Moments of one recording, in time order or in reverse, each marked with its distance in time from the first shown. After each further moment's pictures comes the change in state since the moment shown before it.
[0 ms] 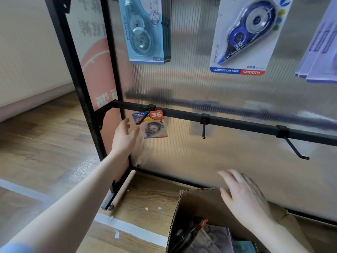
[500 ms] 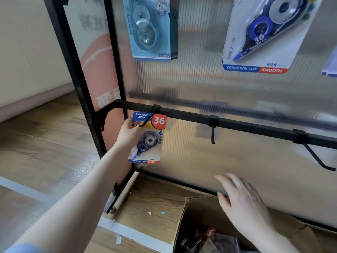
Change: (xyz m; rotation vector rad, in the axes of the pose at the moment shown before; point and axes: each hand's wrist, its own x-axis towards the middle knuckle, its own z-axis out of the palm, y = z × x) left_hand 0.020 0.012 0.008 -0.336 -0.078 -0.132; right_hand 0.014 -0.015 0.016 0.027 0.159 -0.078
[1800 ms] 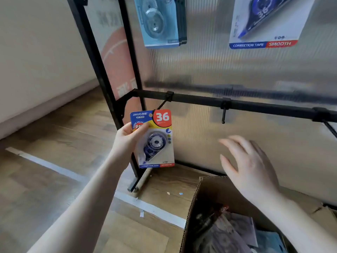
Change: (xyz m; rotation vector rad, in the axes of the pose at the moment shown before) left_hand -0.097 0.017 -0.045 -0.188 -0.080 0.016; right_hand 0.020 -0.025 -0.036 0.238 0.237 -0.099
